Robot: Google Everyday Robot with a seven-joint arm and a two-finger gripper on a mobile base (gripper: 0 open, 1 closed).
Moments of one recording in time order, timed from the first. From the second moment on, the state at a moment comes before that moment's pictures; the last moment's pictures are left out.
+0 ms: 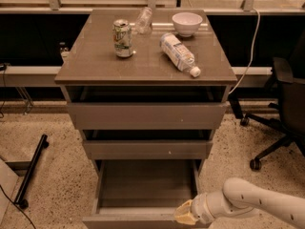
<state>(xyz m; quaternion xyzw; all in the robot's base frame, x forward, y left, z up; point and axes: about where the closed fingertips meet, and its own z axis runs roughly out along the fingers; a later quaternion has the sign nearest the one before) 0.398 -0.115 0.374 -0.46 0.79 0.35 0.21</state>
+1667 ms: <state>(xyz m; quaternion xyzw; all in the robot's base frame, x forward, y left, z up) 0.407 -0.111 0.226 -0.40 0.83 0.35 0.19</state>
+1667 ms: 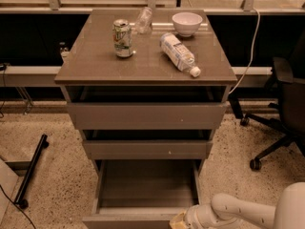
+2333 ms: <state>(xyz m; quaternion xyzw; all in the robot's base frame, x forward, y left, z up) 0.411 -0.122 0.190 -0.36 0.85 0.35 0.18</state>
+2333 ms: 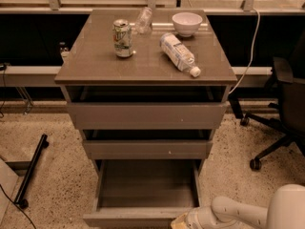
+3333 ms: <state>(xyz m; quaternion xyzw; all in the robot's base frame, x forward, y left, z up) 0.445 -0.120 0.184 -0.36 0.85 0.33 0.19</state>
